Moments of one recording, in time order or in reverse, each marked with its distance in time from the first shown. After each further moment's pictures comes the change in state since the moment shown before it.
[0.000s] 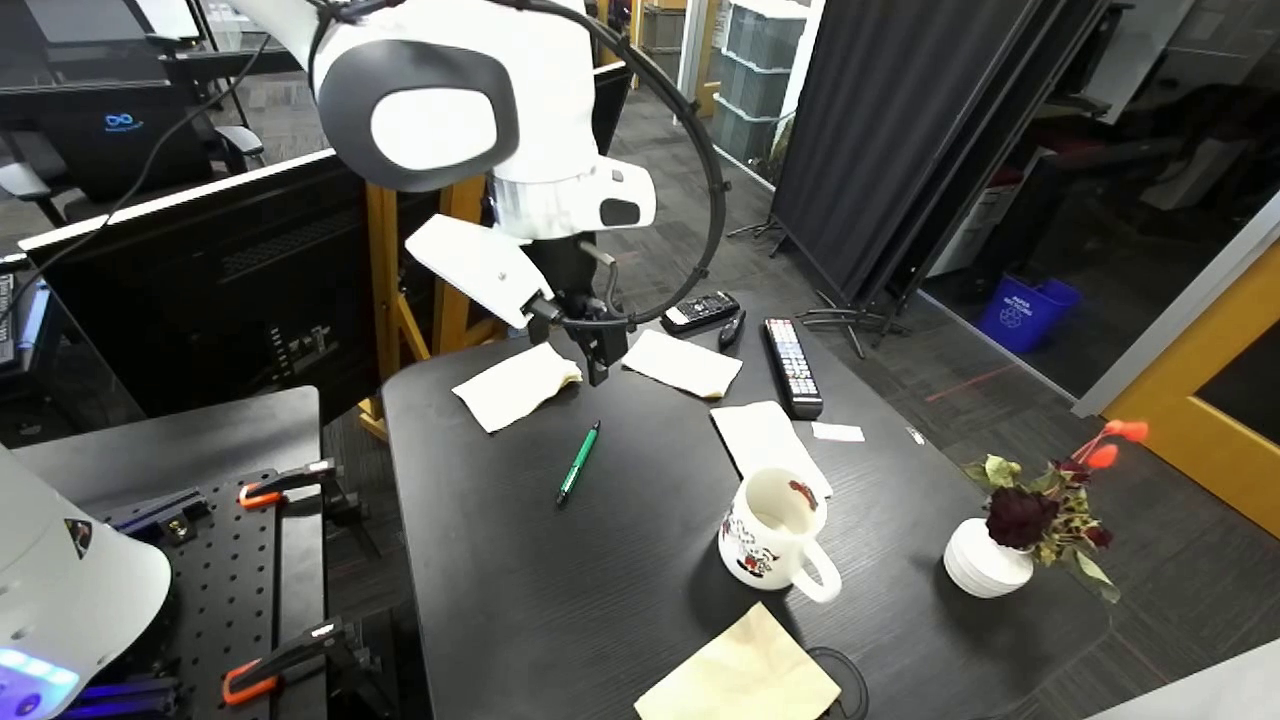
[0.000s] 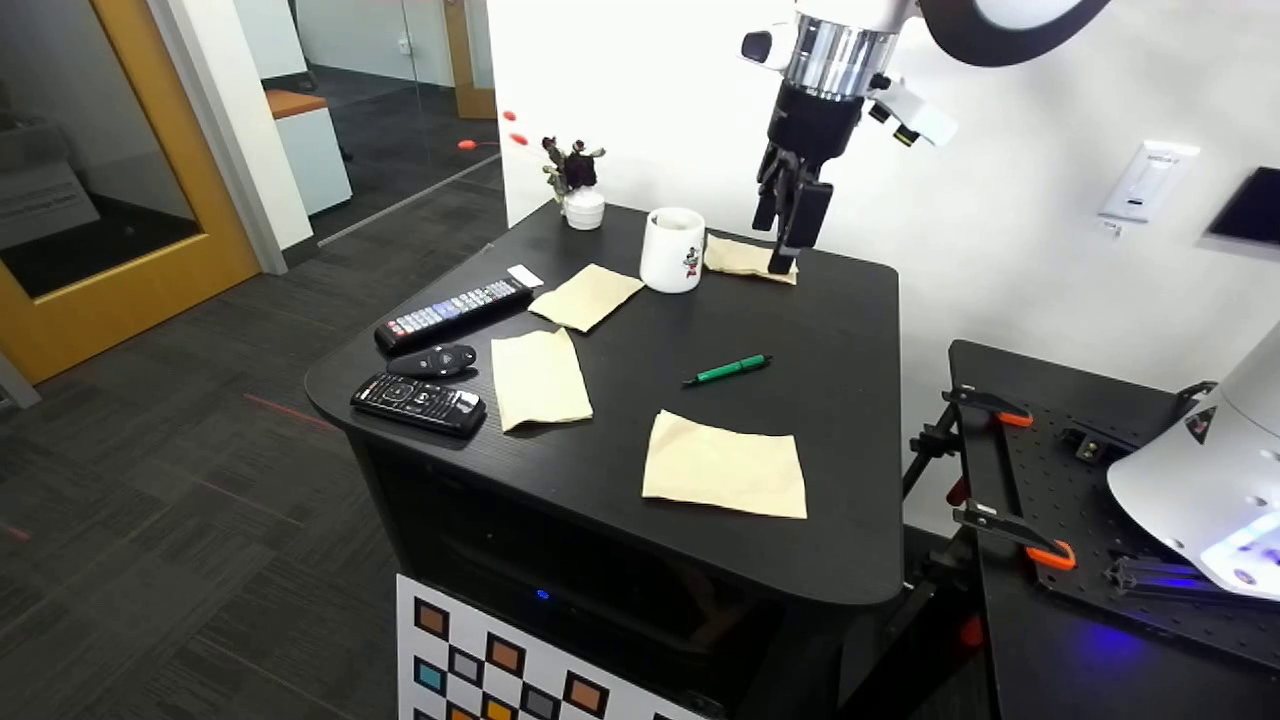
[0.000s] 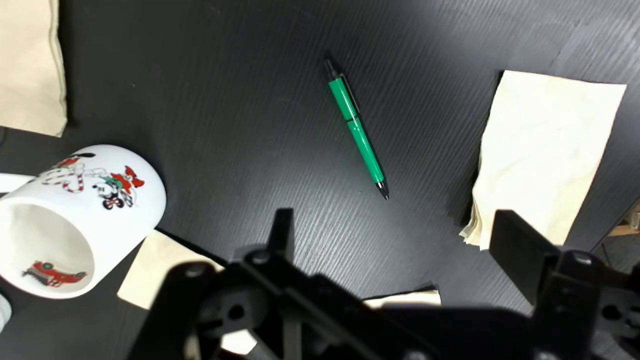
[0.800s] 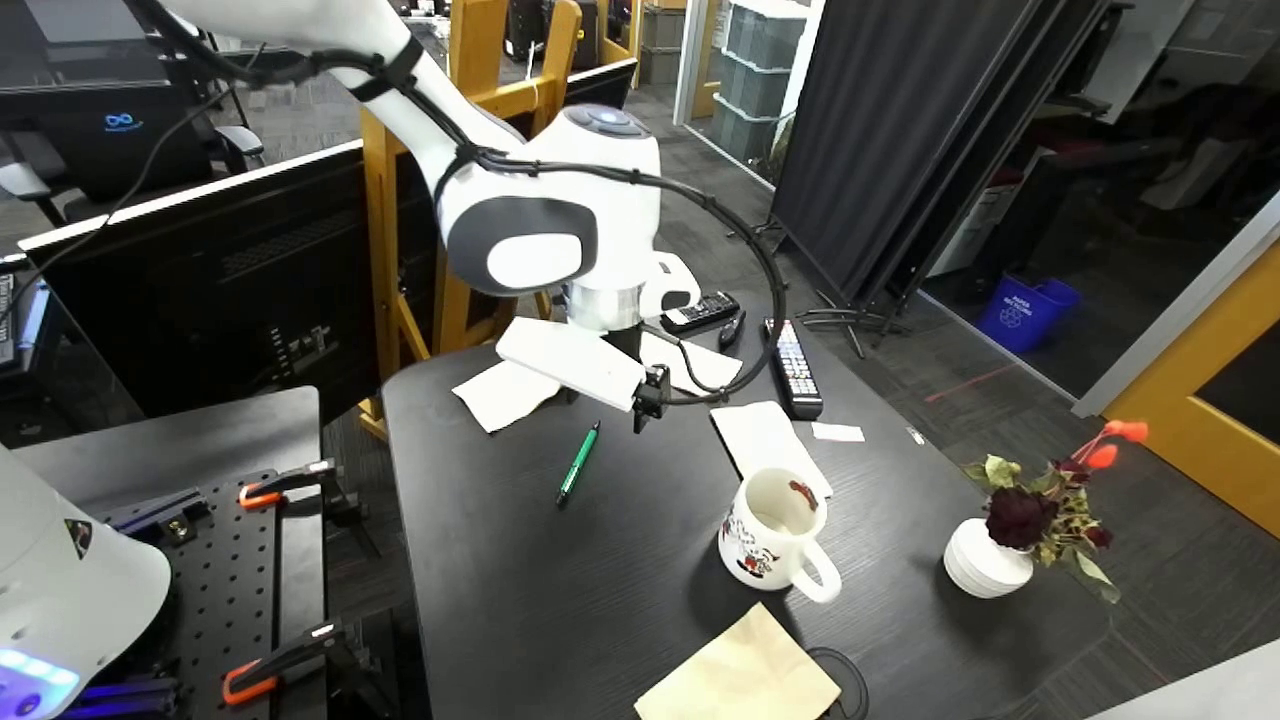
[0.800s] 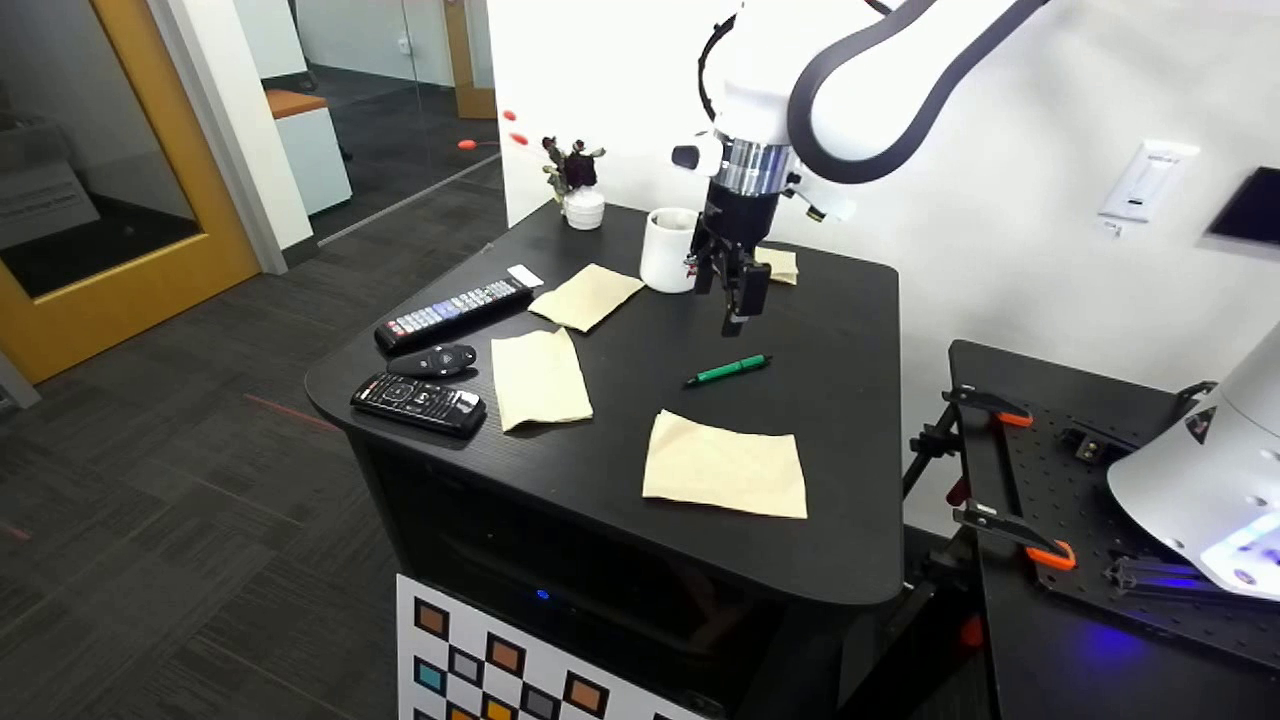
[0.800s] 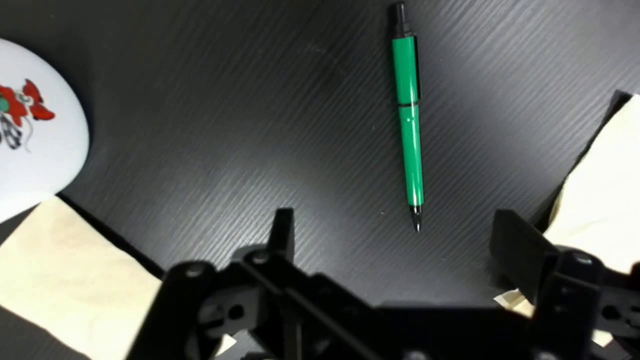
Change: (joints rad) arm -0.065 0.349 0.049 0.155 0.072 0.144 -0.345
